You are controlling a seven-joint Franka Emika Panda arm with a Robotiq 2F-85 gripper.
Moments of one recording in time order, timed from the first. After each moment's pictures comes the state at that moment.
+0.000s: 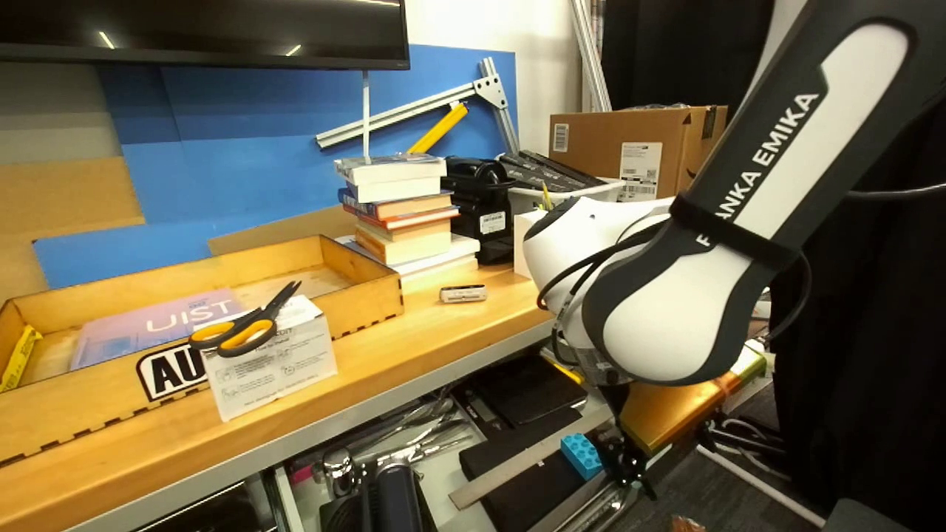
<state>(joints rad) 0.06 0.03 0.02 -2.65 -0.44 2.28 0.69</state>
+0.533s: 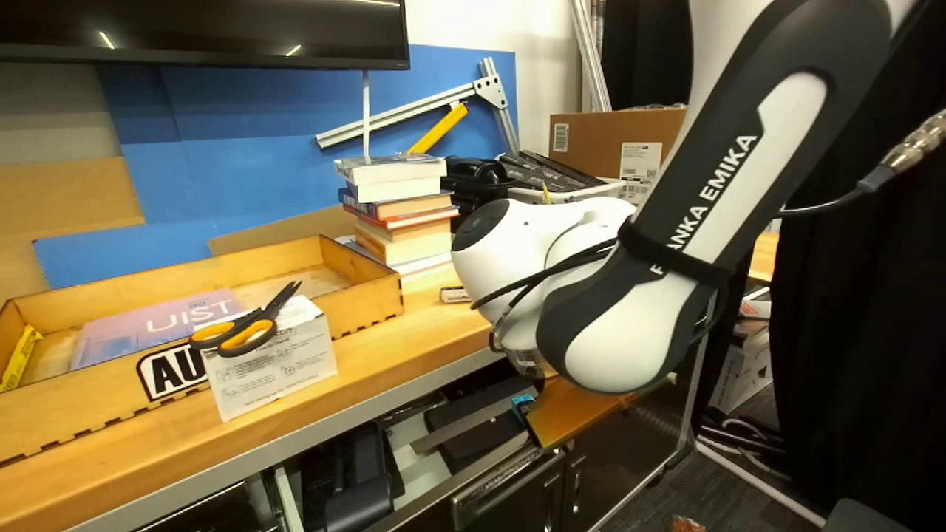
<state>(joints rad) 0.13 0.16 0.05 -2.49 -0.69 2.35 1.08</state>
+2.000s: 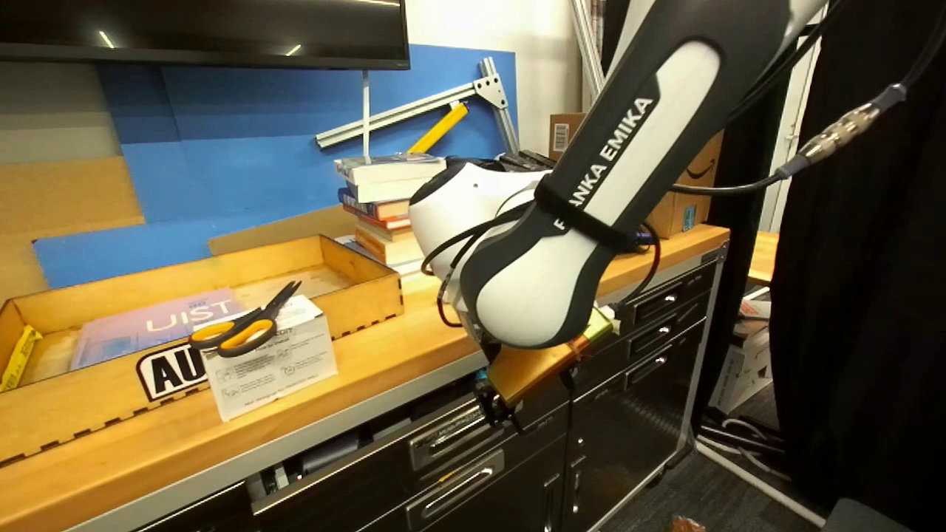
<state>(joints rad) 0.15 0.21 0.07 -2.32 -0.53 2.30 0.77</state>
